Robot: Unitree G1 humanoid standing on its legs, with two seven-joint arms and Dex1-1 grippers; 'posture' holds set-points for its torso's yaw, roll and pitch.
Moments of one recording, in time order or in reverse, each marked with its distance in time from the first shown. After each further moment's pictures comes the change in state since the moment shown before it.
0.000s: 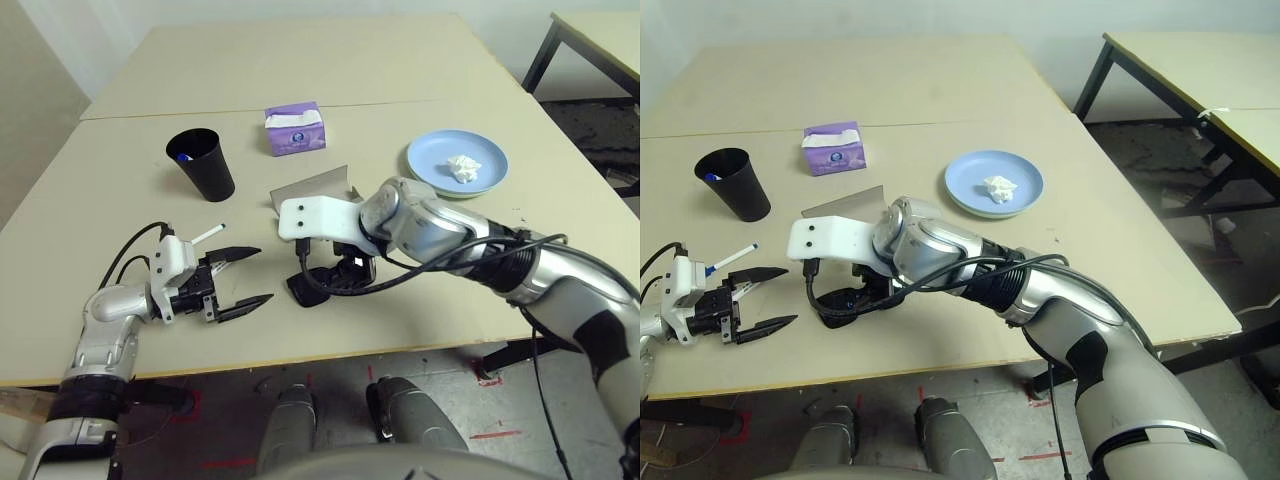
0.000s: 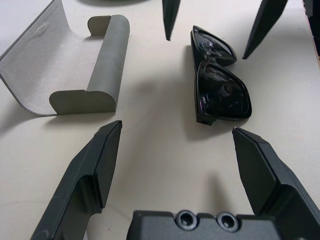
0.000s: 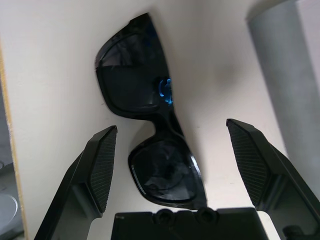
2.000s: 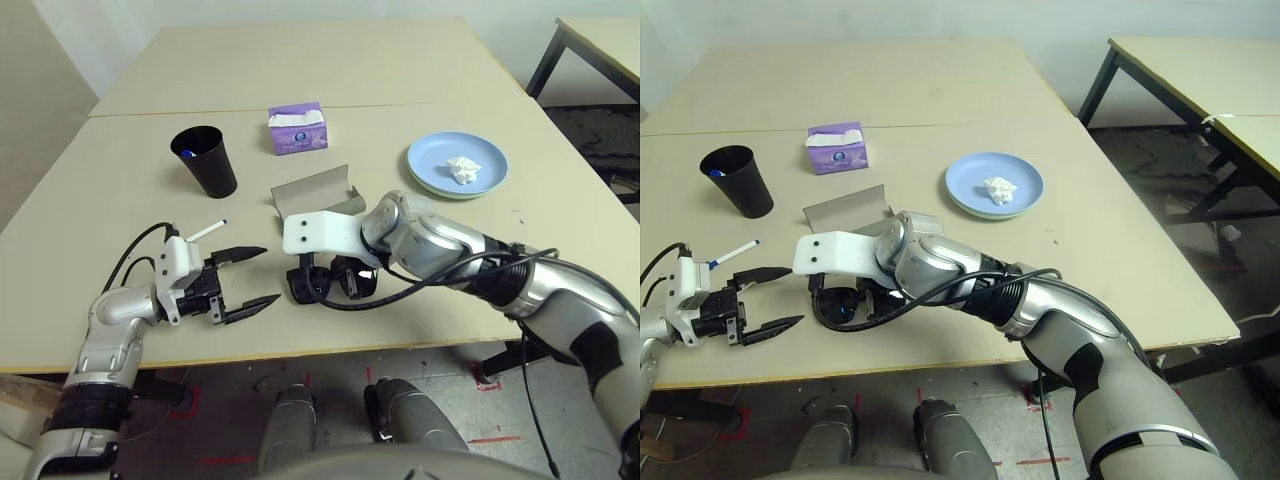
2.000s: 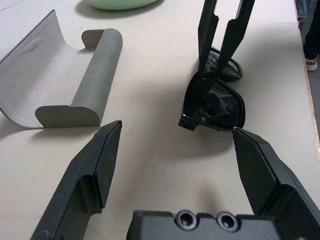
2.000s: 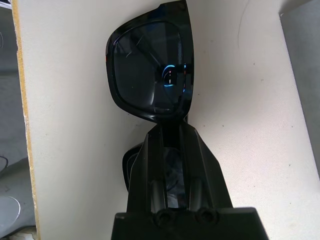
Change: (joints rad) left arm 0.035 -0.023 -0.002 -0.110 -0.002 0.060 0.048; right arm 0.067 0.002 -0.015 -0.028 -0.082 0.003 0.051
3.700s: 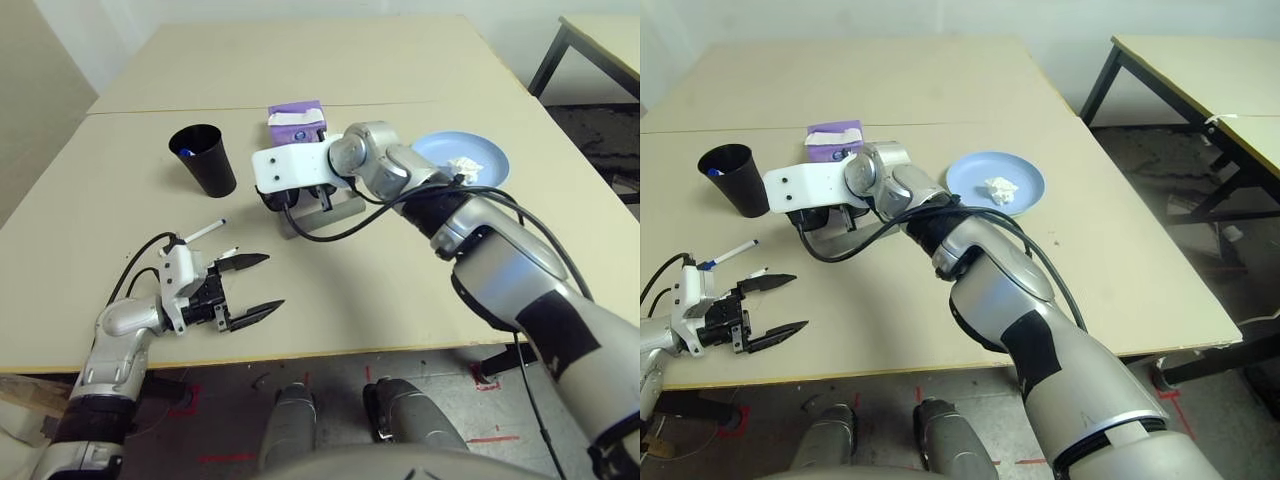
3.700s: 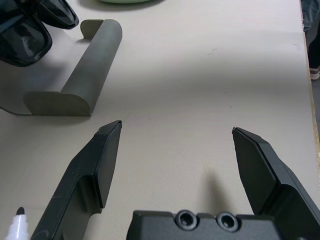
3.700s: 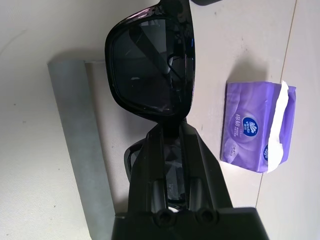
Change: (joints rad) left arm 0.064 -0.022 0.000 -0.034 0.000 0.001 0.044; right arm -0.279 0.333 -0.258 1.011 -0.405 -0.994 -0.205
